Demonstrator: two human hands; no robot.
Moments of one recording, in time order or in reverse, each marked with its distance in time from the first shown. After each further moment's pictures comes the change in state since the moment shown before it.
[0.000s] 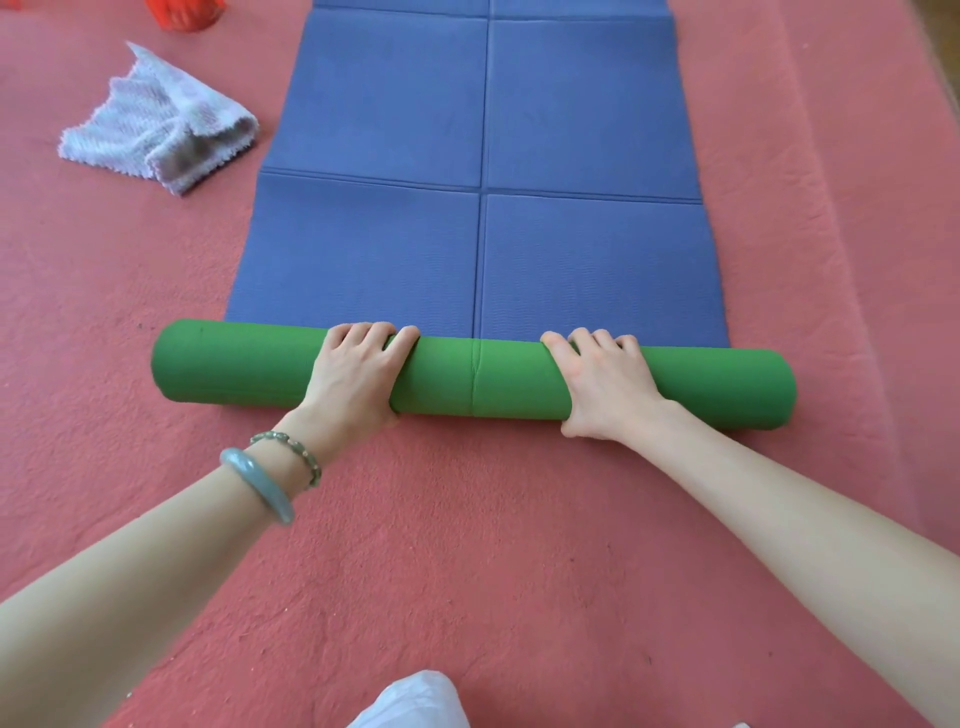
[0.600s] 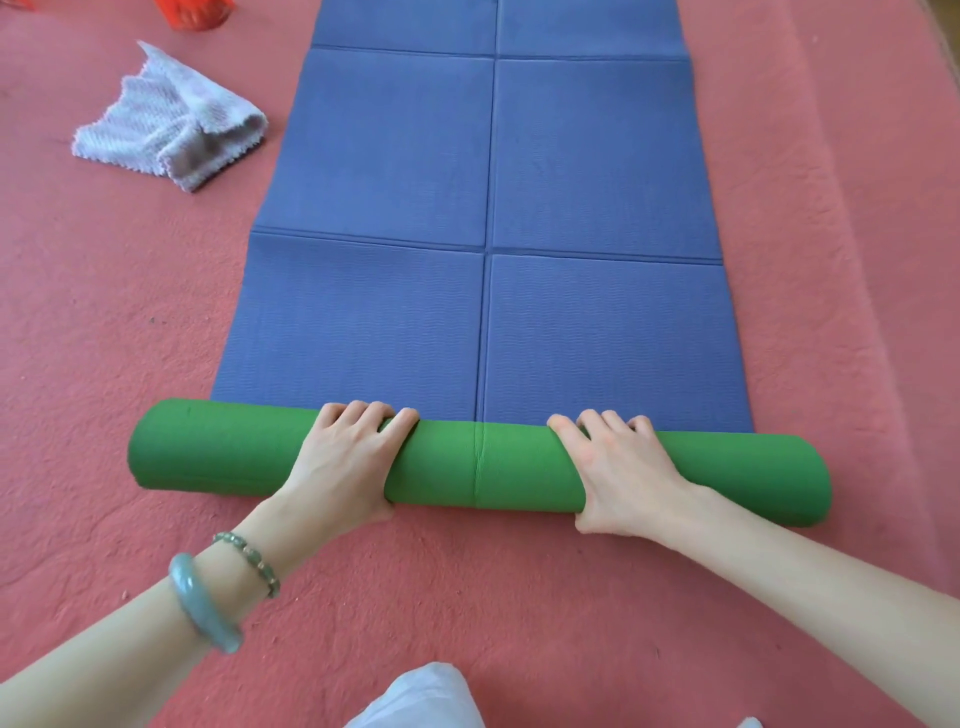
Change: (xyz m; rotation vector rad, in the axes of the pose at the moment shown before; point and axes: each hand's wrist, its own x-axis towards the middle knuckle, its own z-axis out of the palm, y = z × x) left_hand -0.076 0.015 -0.004 0.005 -0.128 0.067; right_hand -0.073 -0.031 0.004 0.062 -0.199 -0.092
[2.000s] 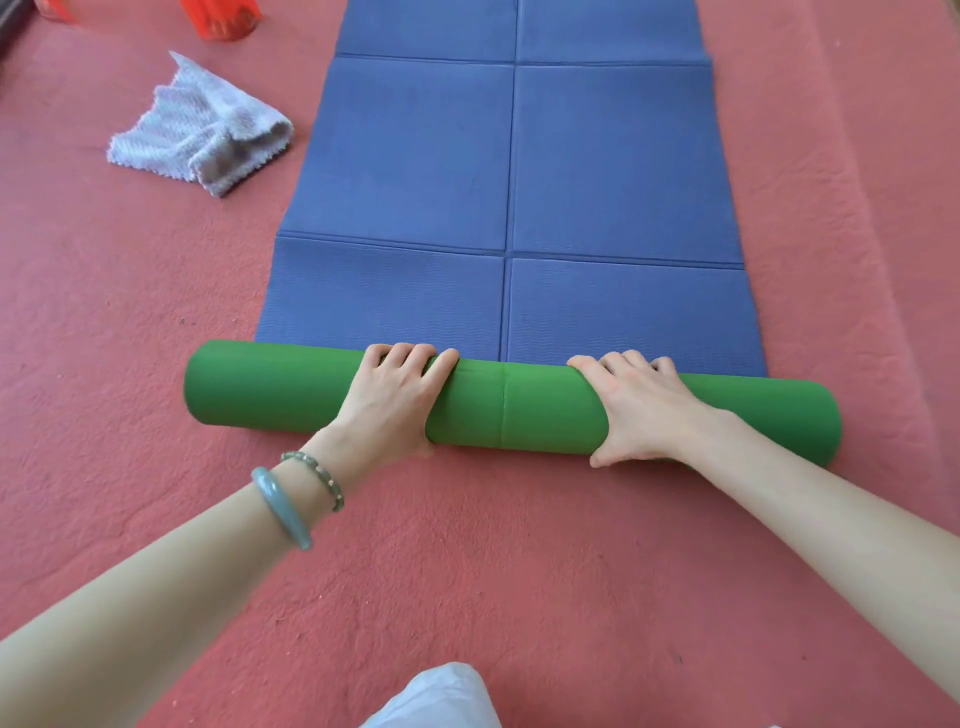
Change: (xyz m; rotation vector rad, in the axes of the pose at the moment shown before) left_hand 0.053 -0.011 -0.004 0.088 0.092 0.035; right_hand 0.044 0.030 -0.028 0.044 0.022 0.028
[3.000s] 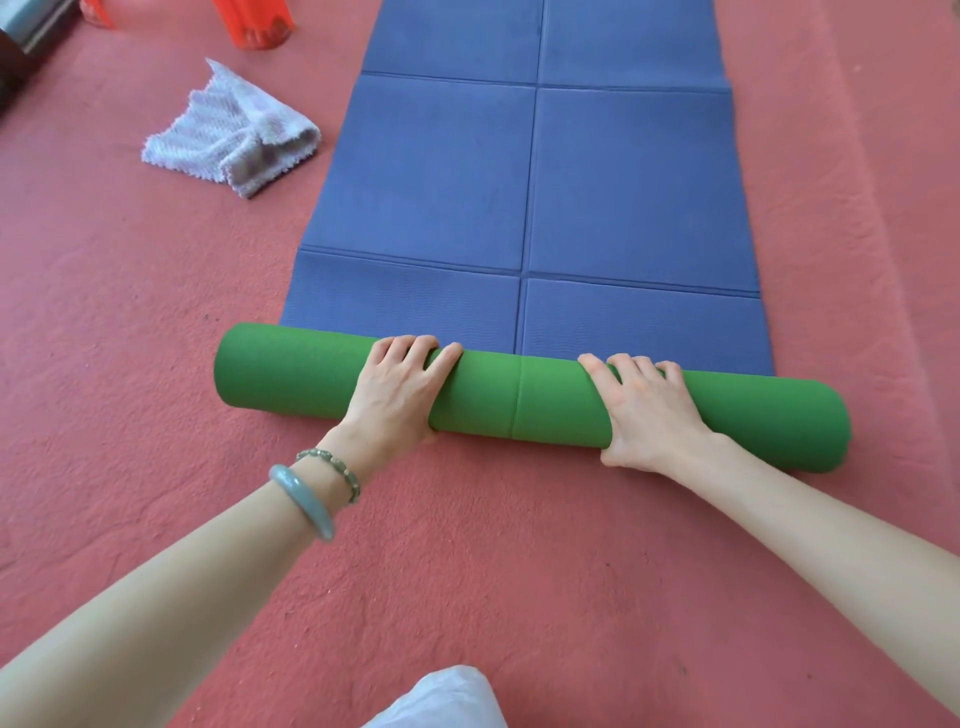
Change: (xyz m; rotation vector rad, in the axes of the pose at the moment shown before) left_hand -0.003 -0.007 0.000 -0.072 0.068 -0.099; right_hand 0.003 -0.008 0.011 -0.126 0.137 0.054
